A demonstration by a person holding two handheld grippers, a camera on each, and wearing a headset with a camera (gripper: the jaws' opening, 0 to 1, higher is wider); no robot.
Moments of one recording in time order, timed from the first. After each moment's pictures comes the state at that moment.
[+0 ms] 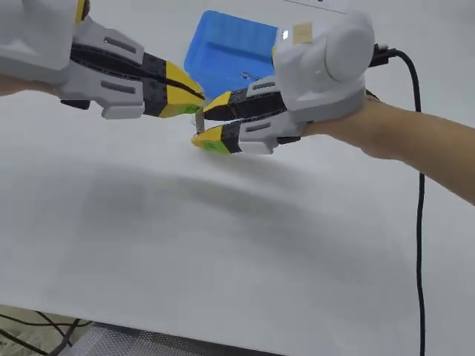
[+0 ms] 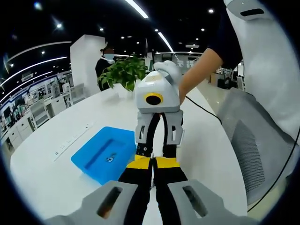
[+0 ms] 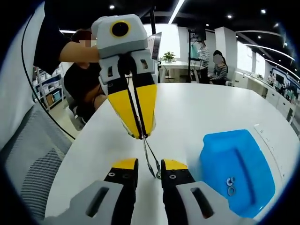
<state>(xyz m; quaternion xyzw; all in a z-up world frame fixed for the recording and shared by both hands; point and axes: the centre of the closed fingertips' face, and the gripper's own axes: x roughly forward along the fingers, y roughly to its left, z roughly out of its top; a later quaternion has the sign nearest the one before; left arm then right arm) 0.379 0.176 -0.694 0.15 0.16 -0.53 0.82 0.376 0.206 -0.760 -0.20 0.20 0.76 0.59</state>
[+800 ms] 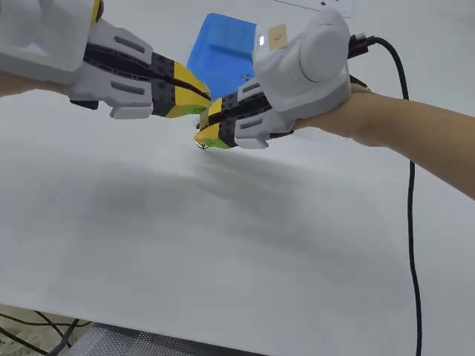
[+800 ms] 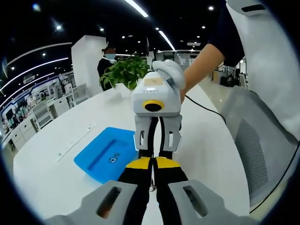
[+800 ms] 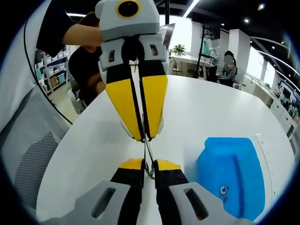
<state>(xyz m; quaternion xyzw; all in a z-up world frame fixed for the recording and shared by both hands) 0.385 0.175 -0.694 0.16 0.16 -0.52 0.83 0.383 0.209 -0.770 -0.27 0.19 0.76 0.57</state>
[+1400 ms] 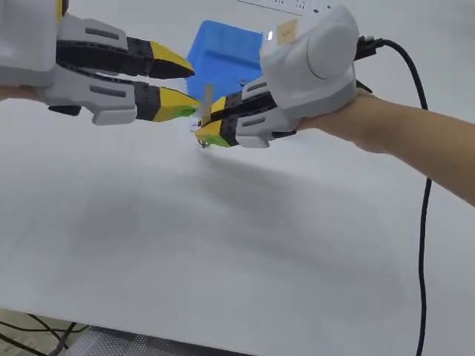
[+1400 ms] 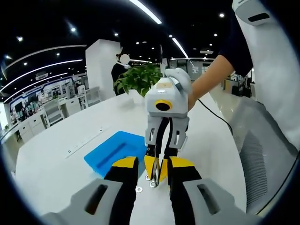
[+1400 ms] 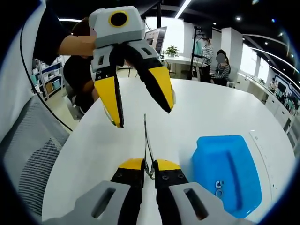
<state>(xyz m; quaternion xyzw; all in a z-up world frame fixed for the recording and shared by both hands) 0.383 0.188 -0.676 0.13 0.14 -0.47 0.86 0.386 0.200 -0.753 -0.25 0.19 0.74 0.59</state>
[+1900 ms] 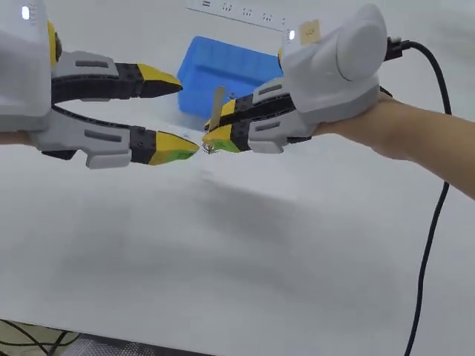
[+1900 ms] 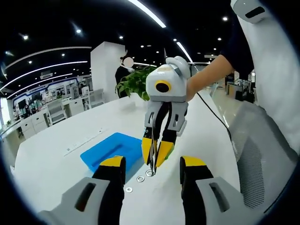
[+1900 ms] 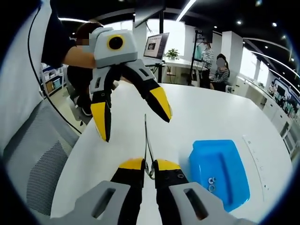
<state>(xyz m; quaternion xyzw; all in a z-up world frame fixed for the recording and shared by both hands) 0.362 0.175 -0.674 0.10 0.12 -0.45 0.88 0.376 0.176 -0.717 -0.25 0.18 0.75 0.59</state>
